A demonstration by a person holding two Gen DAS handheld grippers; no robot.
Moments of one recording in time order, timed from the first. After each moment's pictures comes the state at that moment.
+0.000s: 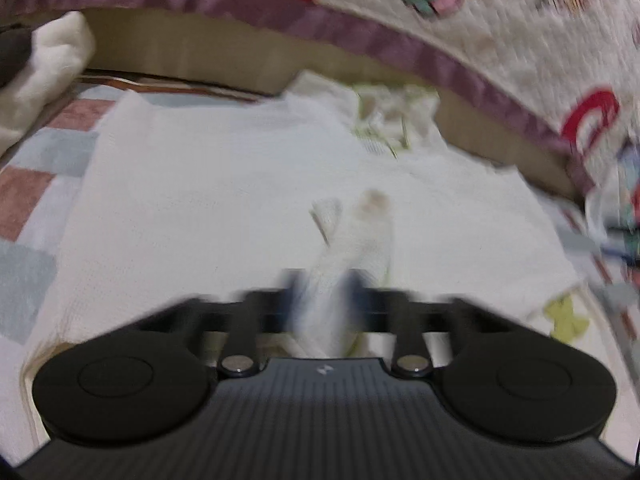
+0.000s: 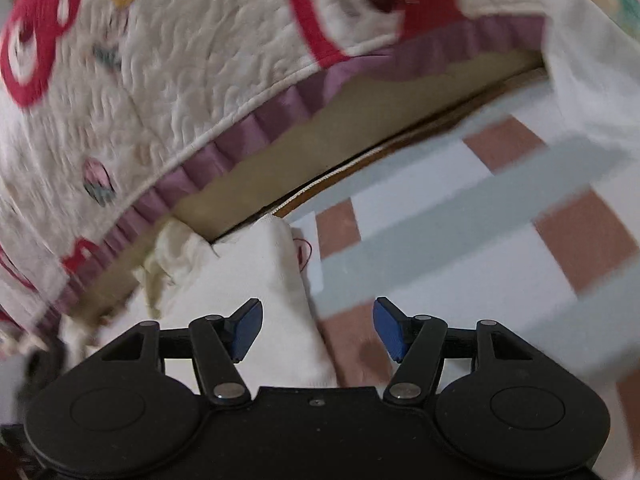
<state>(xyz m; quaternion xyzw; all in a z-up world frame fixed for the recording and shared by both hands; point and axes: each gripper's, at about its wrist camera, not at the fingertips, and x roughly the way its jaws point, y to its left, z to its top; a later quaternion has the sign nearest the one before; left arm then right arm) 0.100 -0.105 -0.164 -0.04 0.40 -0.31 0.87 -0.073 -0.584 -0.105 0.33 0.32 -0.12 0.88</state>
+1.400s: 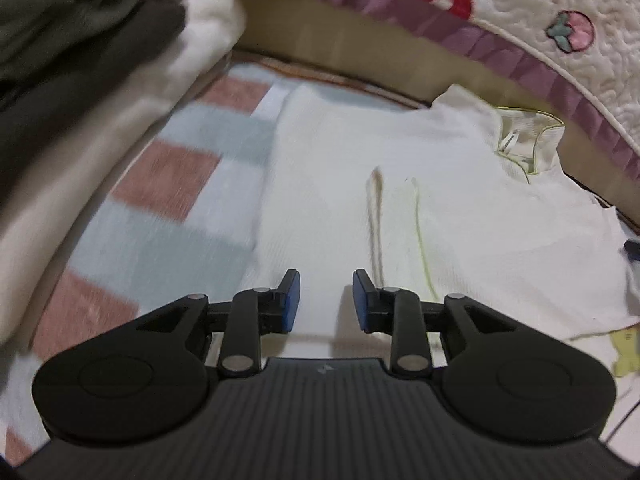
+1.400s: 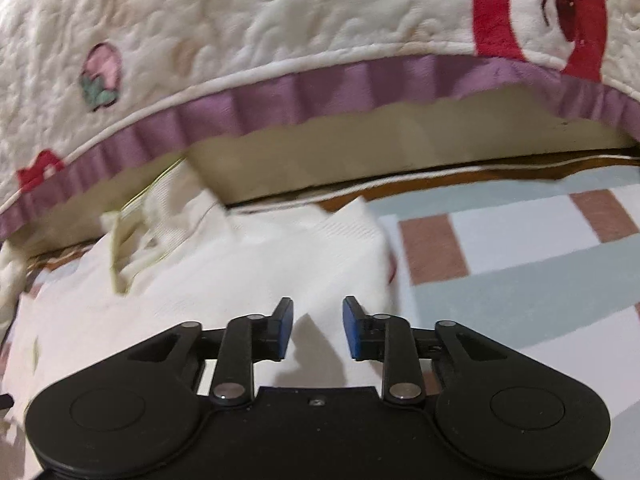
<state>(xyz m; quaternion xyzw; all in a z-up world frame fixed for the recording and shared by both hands) 0.126 -0.025 -0.138 -0.06 0.46 -0.14 0.88 0.016 -0.503 -0.125 0.20 0.36 -0.12 0.90</state>
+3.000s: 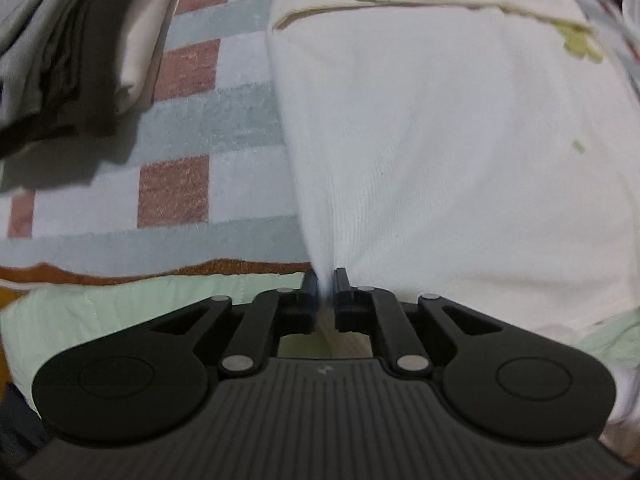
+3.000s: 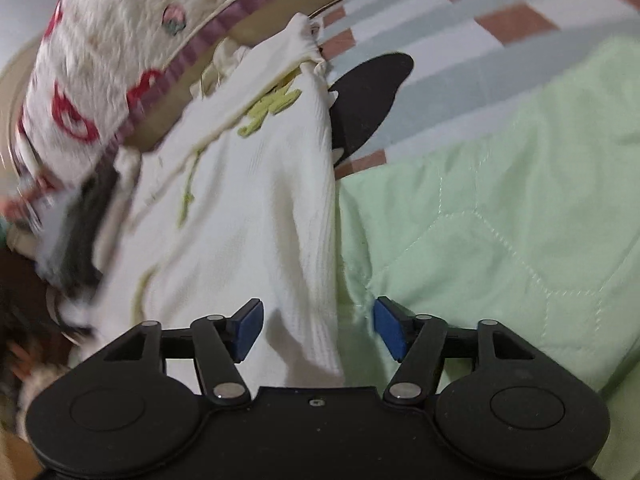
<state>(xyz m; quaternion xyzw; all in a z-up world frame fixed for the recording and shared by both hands) -0.072 0.040 -0.099 0.19 0.59 -0.19 0.76 -0.363 -0.468 -0.166 0.40 0.40 -0.01 0.83</state>
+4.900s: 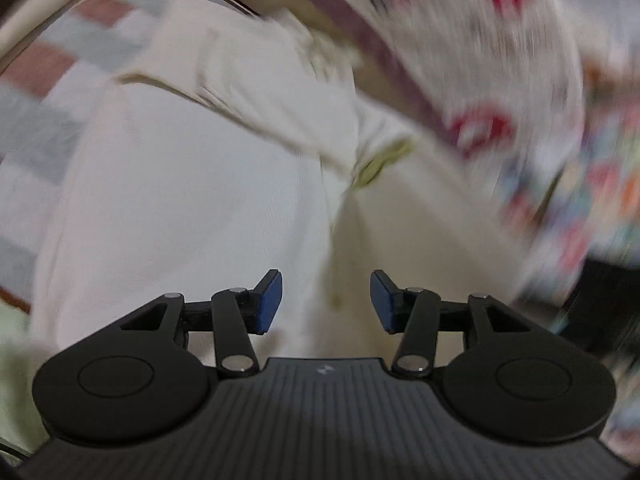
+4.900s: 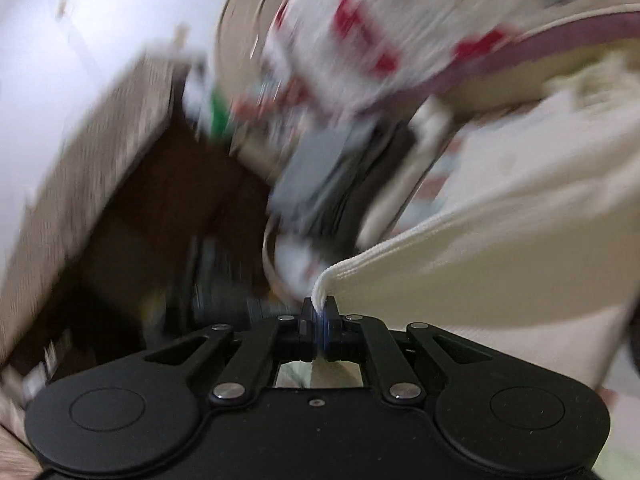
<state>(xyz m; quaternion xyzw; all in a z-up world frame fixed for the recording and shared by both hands) -0.062 0.056 -0.097 -0.28 0.49 -0.35 0.75 -0.158 -0.254 -0.032 0.26 0.35 0.40 0.81</state>
